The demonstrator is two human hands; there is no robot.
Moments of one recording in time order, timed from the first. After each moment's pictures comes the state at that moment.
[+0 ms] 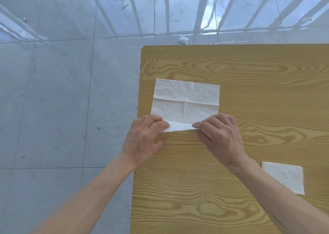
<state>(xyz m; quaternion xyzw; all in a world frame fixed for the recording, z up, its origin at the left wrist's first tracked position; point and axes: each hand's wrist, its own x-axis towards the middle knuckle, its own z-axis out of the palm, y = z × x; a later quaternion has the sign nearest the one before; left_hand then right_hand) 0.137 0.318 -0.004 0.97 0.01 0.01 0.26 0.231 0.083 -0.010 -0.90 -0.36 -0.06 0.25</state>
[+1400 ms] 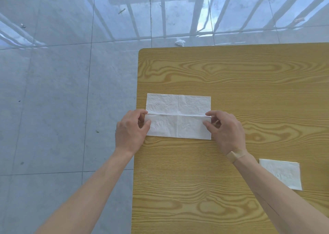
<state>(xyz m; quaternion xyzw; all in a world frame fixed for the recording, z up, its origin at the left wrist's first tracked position) 0.152 0.334 -0.012 0.91 0.25 0.01 0.32 0.242 0.074 -0.018 -0.94 -0.09 0.10 0.32</state>
